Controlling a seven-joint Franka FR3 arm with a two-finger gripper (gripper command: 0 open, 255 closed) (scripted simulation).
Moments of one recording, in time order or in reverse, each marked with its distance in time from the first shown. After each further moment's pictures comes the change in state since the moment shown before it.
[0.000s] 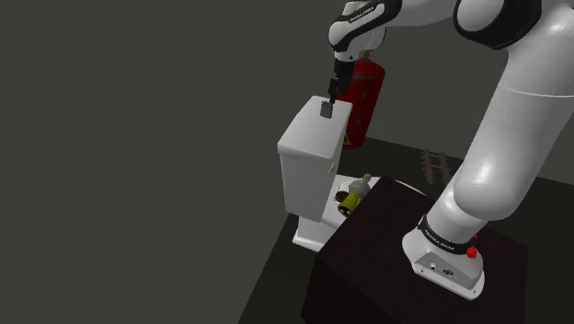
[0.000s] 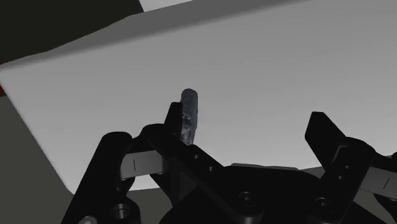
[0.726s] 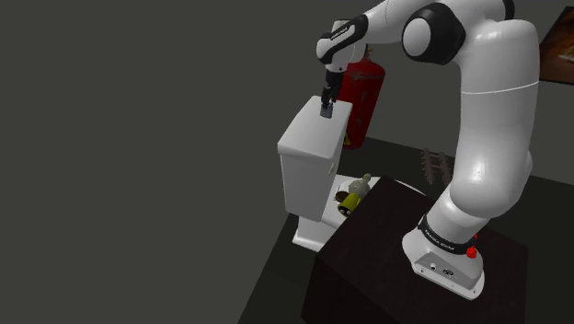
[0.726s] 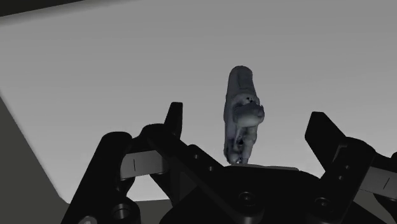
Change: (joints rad) arm -0.086 0.295 0.028 0.240 0.120 0.017 -0.141
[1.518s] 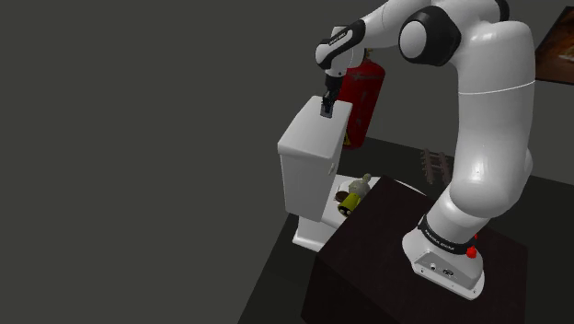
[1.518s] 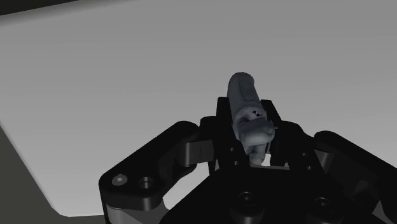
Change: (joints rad) arm -0.005 0.024 0.006 -0.014 0.012 0.037 -0.009
